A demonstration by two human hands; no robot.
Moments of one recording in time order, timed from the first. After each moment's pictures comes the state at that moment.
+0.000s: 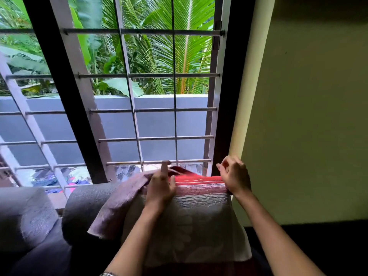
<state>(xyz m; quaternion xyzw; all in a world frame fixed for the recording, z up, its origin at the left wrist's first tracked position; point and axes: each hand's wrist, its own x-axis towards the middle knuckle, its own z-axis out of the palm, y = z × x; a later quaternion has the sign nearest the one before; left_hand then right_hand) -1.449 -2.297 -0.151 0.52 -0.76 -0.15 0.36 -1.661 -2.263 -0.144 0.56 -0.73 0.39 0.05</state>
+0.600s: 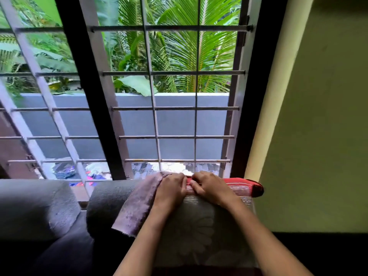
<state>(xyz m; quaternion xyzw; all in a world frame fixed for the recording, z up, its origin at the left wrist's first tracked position) -1.426 -2.306 -0.152 0.52 -0.81 -0.10 0.25 -1.567 -2.285 -0.142 0.75 -0.64 0.14 -0.09</state>
